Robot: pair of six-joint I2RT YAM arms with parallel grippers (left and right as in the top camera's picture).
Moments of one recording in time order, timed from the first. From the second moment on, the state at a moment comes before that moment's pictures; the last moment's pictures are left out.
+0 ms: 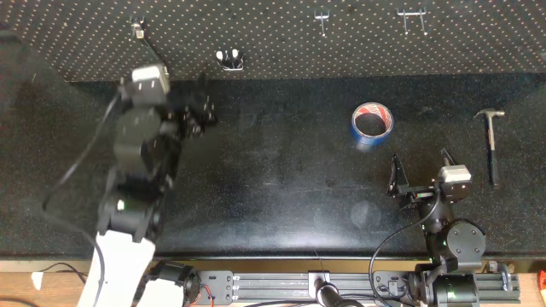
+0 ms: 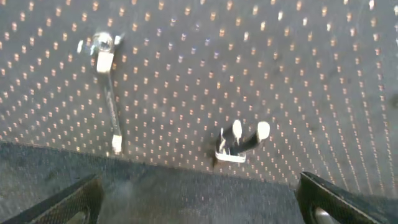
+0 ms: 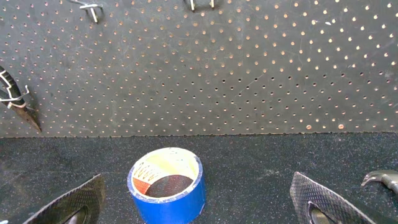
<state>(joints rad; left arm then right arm) -0.16 0.93 0.77 -0.19 -0.14 -0.28 0.02 0.01 0.01 -0.06 -0.11 0.09</state>
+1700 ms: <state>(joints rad) 0.02 0.02 0.01 -0.07 0.04 -0.15 0.02 0.01 0.01 -0.06 -0.11 0.09</state>
